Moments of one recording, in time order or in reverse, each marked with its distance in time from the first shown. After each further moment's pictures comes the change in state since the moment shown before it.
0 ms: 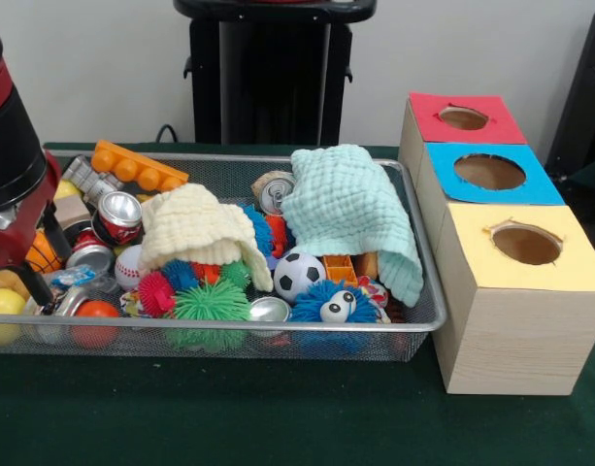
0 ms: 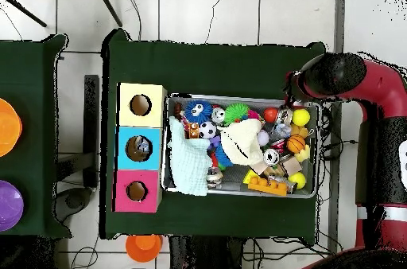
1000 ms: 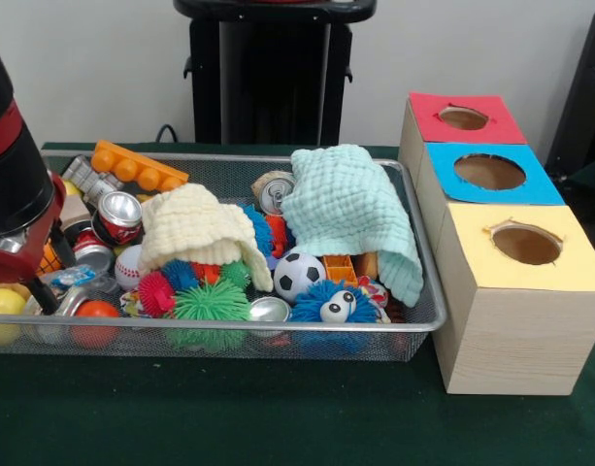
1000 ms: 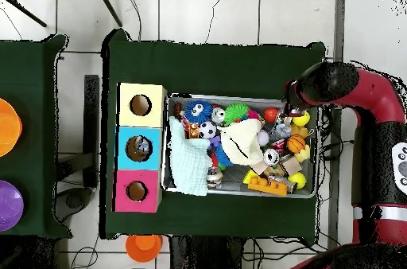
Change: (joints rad) arm 0.001 0.043 -0.044 0.000 -0.018 0.001 0.000
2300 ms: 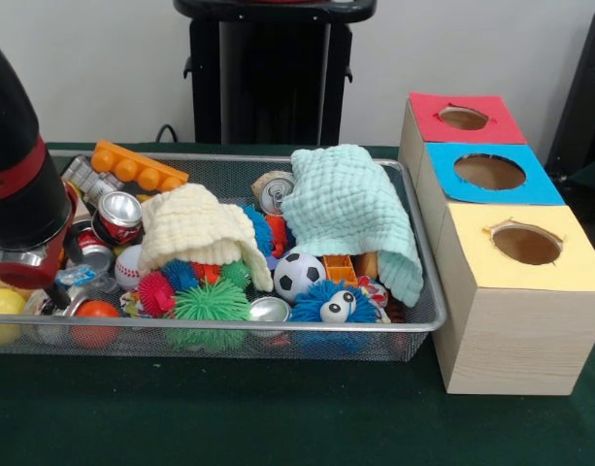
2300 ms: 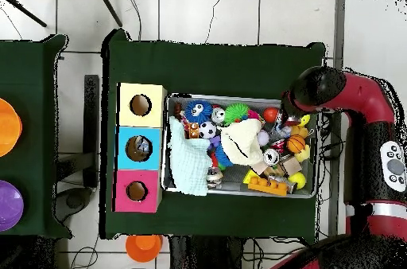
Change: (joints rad) arm 0.038 0.030 -0.065 -0.018 -0.032 0.048 0.000
